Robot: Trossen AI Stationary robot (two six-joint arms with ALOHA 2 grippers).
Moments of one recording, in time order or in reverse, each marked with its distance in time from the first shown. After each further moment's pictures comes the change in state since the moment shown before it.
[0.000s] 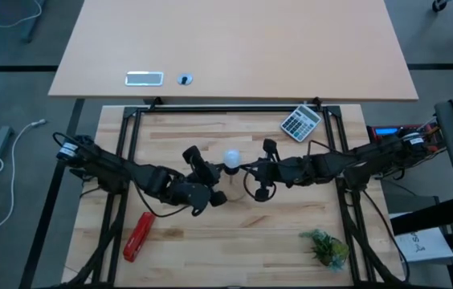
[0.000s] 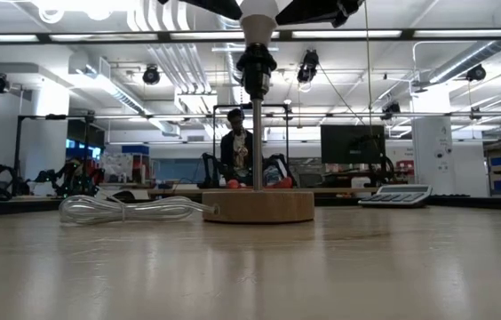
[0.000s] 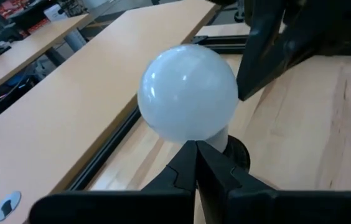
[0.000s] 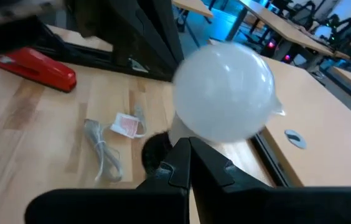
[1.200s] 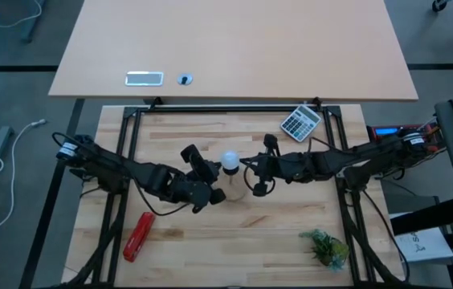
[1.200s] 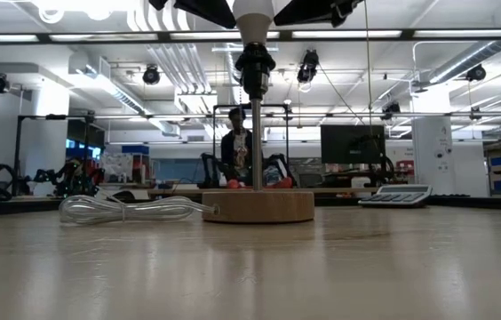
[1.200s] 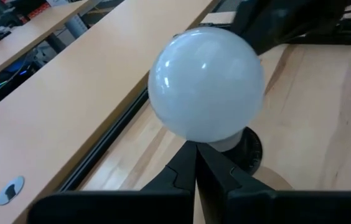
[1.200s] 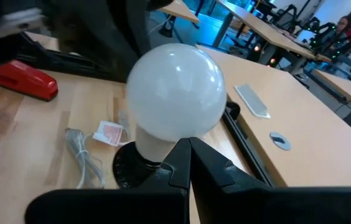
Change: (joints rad) left arm 0.019 -0.003 0.001 -0.057 0.012 -0.052; right arm -0.025 0.001 0.001 0.039 0.015 -0.024
